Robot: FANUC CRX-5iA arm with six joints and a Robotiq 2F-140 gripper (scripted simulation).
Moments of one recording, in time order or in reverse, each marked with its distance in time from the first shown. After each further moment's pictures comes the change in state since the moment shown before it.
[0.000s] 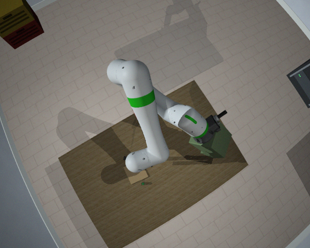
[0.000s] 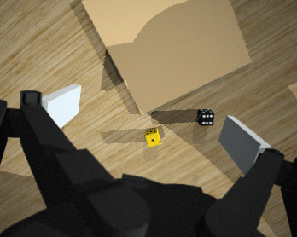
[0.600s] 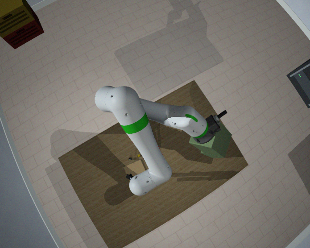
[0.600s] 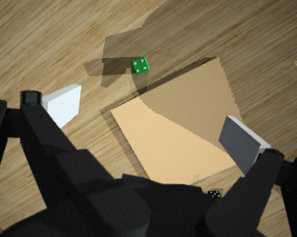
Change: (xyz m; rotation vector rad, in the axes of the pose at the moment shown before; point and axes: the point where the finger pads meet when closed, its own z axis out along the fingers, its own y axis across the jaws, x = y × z) arm 0.112 -0.049 -0.003 0.000 0.007 0.000
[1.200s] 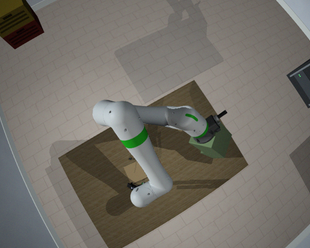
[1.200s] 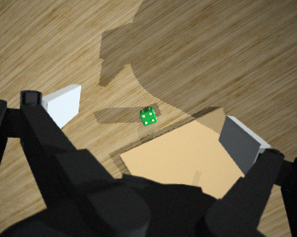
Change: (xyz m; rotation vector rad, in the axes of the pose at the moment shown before) arm 0.056 -0.020 0.004 0.000 -0.008 0.001
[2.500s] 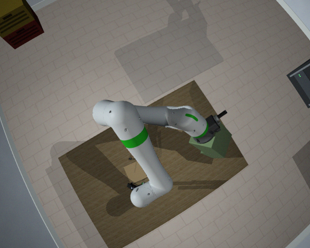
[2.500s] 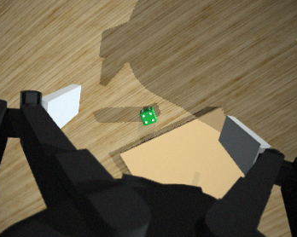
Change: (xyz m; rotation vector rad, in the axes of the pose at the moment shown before) arm 0.000 0.000 -0.002 0.000 0.000 0.000
